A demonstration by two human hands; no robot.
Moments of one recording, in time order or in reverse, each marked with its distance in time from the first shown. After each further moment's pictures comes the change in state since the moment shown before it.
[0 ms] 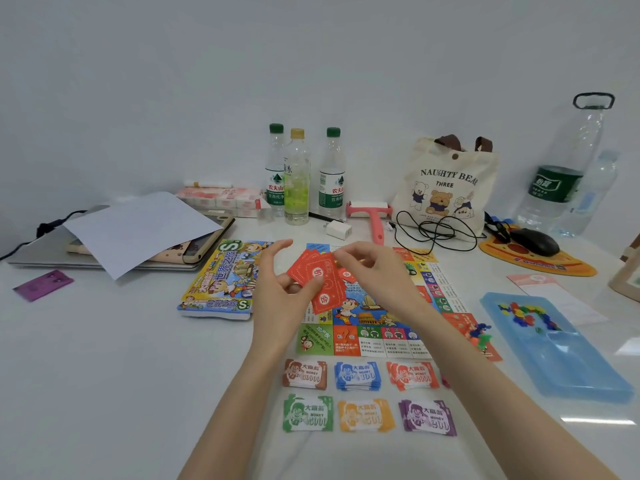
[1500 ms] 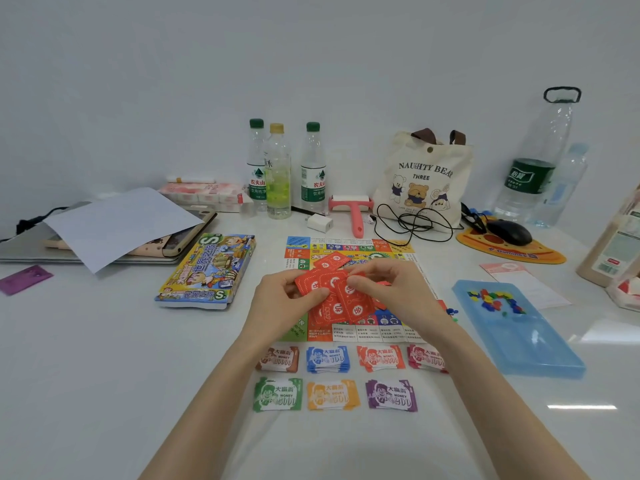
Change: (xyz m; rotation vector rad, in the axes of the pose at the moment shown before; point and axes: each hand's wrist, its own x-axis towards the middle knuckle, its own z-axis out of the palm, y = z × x) left_hand -0.010 -0.007 0.016 0.200 -0.286 -0.064; right_hand -0.048 0.025 -0.051 0.121 -0.042 0.090
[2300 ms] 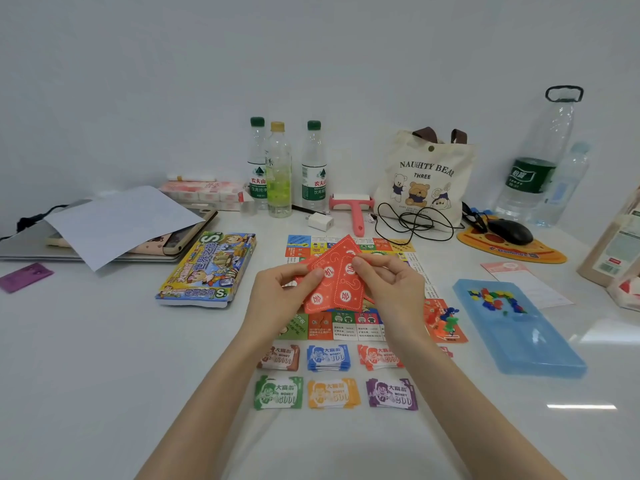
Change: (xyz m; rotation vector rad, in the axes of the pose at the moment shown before) left_hand -0.005 0.016 0.003 -0.204 0.075 -0.054; right_hand -0.009 -0.008 0.035 0.556 0.368 0.144
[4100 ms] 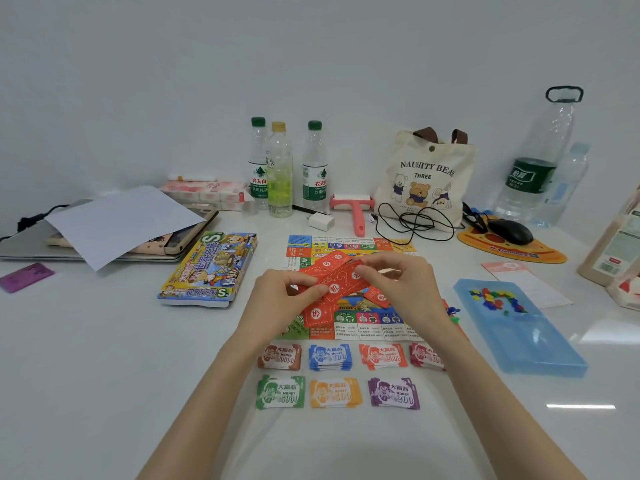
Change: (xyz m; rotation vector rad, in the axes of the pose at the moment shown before) left_hand 0.006 -0.007 -0.012 0.364 -0.074 0.064; right_hand 0.019 -0.011 -0.025 -0.540 -0.212 -0.277
